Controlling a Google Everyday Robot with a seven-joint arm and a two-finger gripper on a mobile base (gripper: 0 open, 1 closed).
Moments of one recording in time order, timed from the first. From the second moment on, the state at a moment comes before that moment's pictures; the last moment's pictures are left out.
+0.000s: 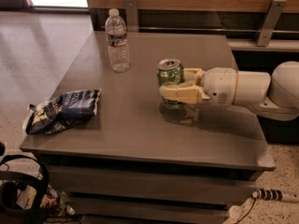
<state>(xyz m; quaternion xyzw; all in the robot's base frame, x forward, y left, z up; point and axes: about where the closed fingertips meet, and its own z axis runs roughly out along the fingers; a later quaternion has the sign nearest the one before) 0.536 -0.066 0.896 -0.42 0.62 0.40 0.53</state>
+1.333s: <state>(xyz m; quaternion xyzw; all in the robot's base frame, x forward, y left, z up) 0.545 -0.088 0.866 -0.38 0.62 0.39 0.56</state>
